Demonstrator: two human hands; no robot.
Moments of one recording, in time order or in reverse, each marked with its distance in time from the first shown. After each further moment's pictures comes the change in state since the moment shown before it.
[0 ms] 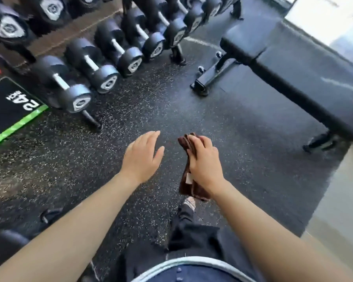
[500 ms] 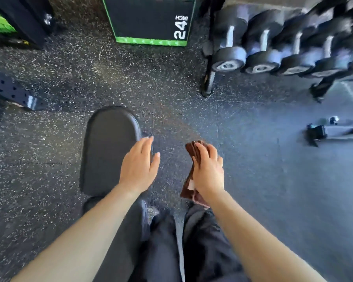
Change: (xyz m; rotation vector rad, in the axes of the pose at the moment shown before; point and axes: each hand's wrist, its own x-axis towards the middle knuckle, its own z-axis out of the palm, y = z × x) left_hand -0.325 -0.300 0.040 -0.263 0.312 -0.812; right_hand -0.141 -0.213 0.314 -0.305 -0.475 -0.415
